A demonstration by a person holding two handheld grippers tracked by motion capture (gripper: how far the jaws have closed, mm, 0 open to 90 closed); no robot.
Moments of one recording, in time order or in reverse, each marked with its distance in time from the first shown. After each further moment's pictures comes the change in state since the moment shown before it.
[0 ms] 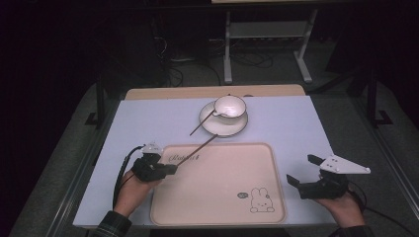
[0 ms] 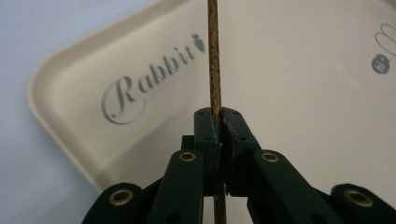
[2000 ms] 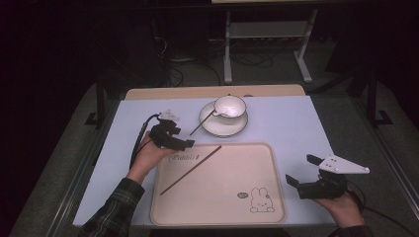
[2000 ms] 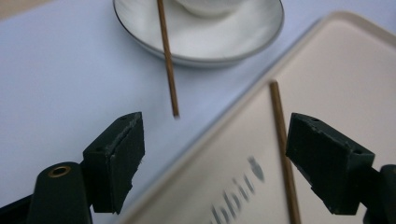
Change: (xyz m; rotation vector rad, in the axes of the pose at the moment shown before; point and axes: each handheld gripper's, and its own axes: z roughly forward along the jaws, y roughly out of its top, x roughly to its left) left arm 0.040 0.097 0.038 -0.067 0.061 0.075; right arm 0.001 0.001 0.001 -0.002 0.007 0.004
